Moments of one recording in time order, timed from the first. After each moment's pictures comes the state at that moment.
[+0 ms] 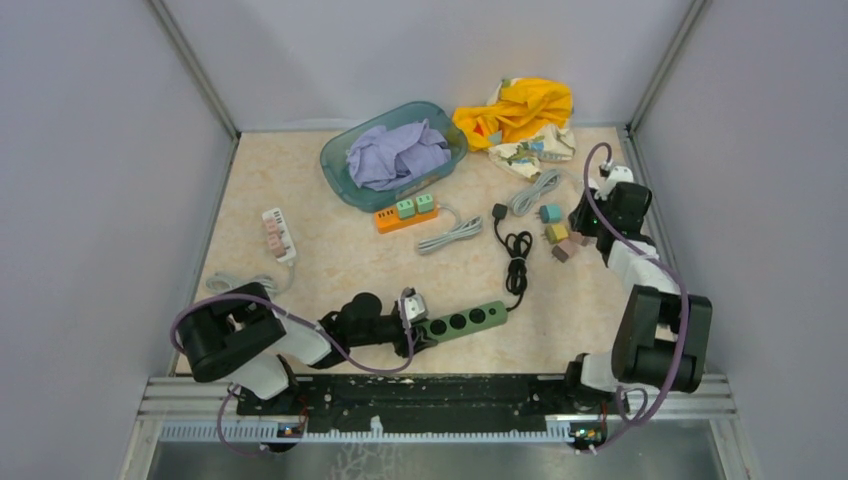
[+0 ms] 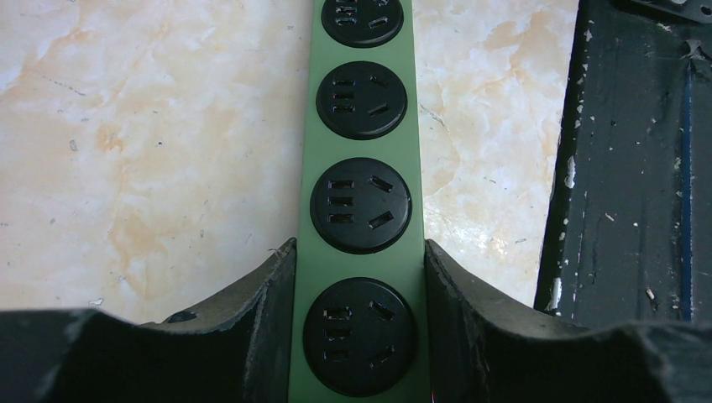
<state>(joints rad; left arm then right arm) -1.02 1.54 0.21 0.96 0.26 -0.01 -0.21 1.35 0.75 0.03 -0.27 0.03</state>
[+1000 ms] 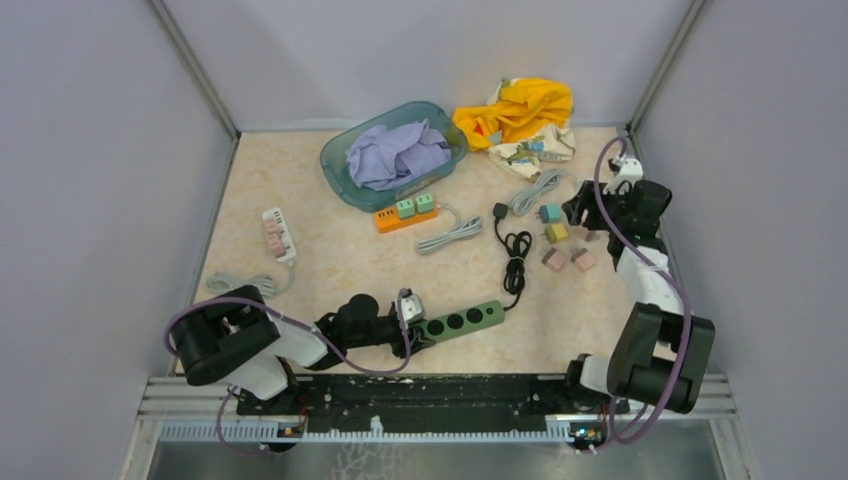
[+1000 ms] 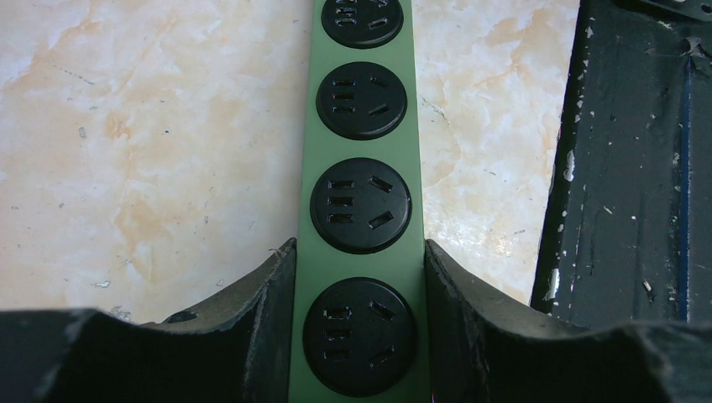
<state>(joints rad) -1.02 1.50 0.18 0.96 0.25 -0.02 -0.29 1.31 0.76 0.07 -0.45 0.05</state>
